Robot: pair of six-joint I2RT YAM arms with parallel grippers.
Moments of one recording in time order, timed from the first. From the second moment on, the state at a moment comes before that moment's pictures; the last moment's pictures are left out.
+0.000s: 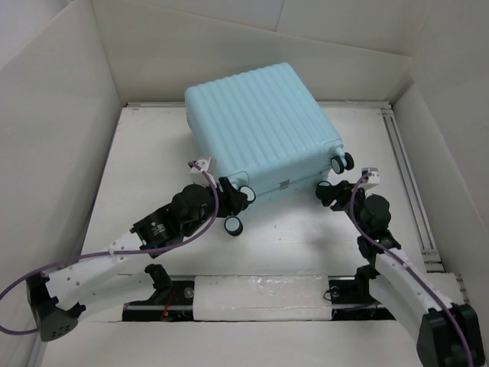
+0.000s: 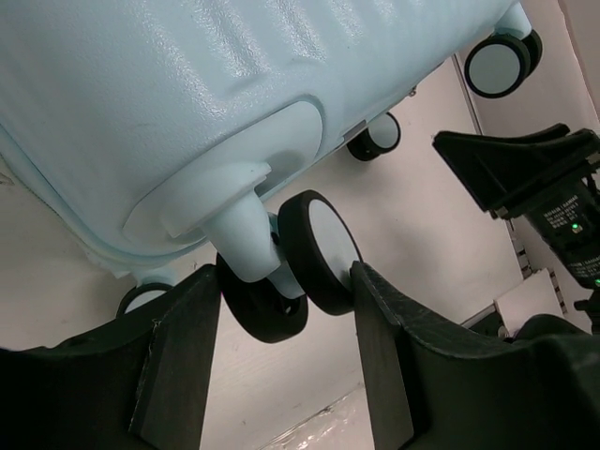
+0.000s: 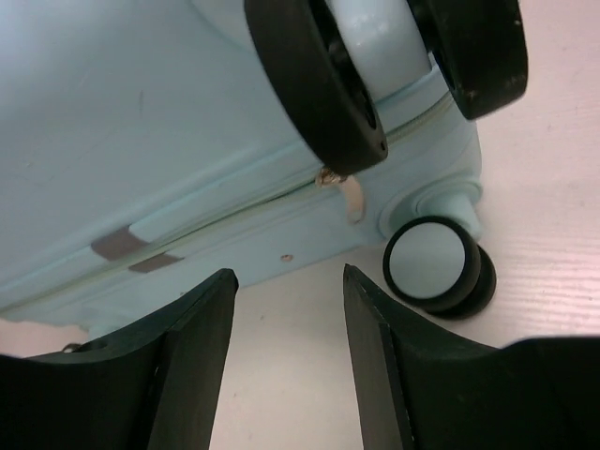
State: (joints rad) left arm -0.96 0.83 0.77 -0.30 -0.32 -0.73; right arm 0.21 0.69 0.20 0.37 -0.17 0.51
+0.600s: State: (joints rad) left arm -0.98 0.72 0.78 -0.23 -0.18 -0.66; right arm 0.21 1.22 0.21 0.96 -0.12 0.45
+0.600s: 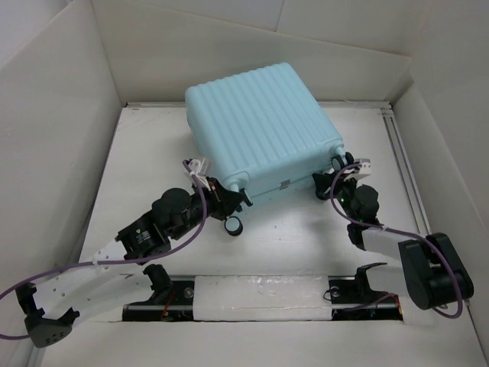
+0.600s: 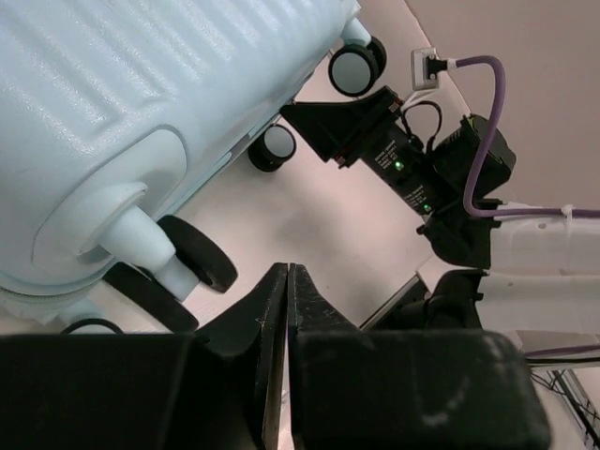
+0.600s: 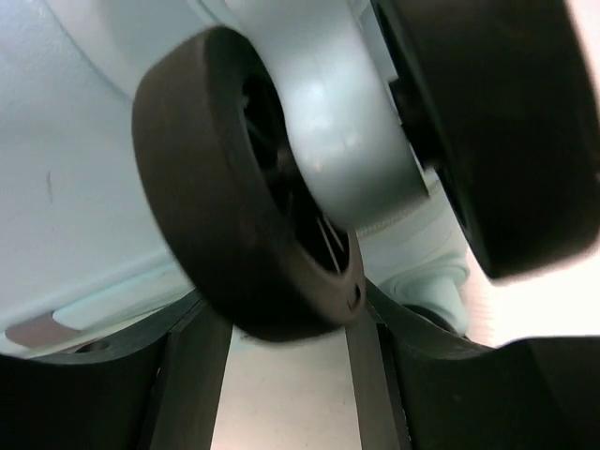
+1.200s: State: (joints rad) left arm -0.98 0.86 0.78 -0.28 -0.31 -0.64; right arm 0.21 1.44 0.22 1.25 -0.14 0.55
